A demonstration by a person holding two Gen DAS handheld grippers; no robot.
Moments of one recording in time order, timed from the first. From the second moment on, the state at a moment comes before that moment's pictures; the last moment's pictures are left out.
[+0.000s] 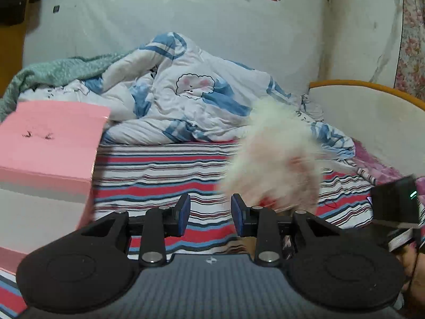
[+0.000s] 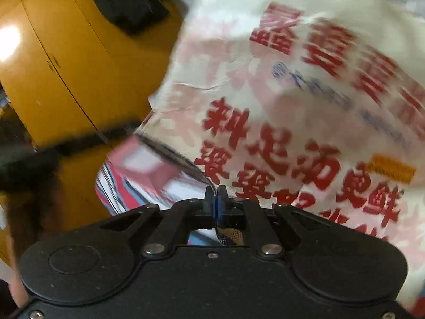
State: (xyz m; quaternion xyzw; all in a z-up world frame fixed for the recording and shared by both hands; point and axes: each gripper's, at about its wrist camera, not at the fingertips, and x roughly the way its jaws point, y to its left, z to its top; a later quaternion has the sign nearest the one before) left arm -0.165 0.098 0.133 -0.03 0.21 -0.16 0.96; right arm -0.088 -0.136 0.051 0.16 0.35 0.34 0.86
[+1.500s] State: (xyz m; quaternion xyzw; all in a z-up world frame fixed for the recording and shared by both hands) left arm -0.110 0.034 0.064 -0.02 0.34 -0.22 0.91; right arm -0.198 -0.165 0.065 -0.05 0.13 0.09 0.99
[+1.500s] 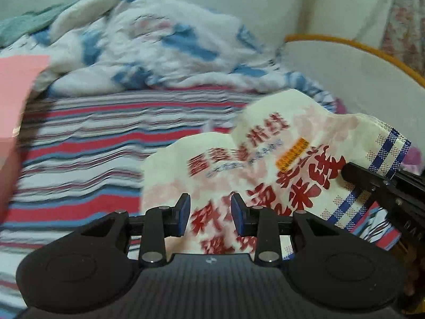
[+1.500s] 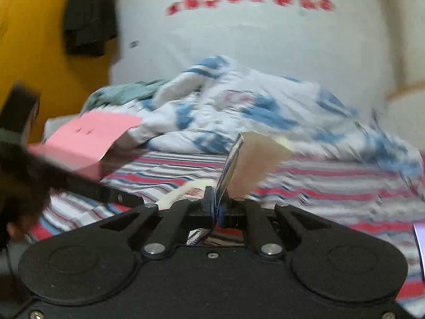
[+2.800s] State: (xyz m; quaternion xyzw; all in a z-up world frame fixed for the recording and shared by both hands) left arm 0.030 -0.116 0.009 0.20 0.39 -0.31 0.84; right arm -0.191 -0.291 -0.029 0.31 0.30 0.07 0.90
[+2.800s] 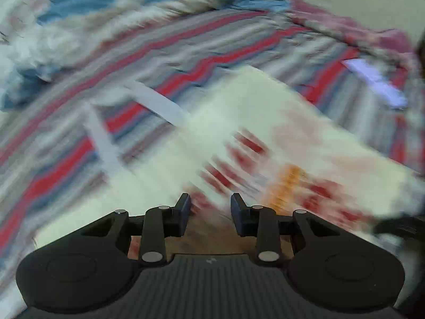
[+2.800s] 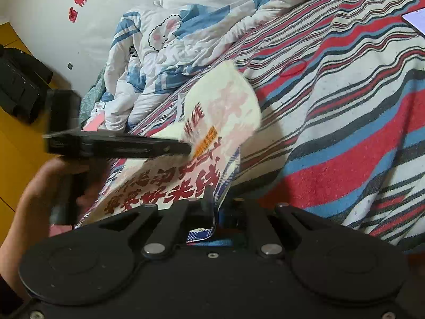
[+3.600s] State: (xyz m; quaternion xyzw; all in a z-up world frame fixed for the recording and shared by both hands) left arm -0.087 0.034 0.074 0.00 0.31 -0.29 0.91; right arm -0.189 -0.189 0.060 0.14 0.17 0.20 0.95
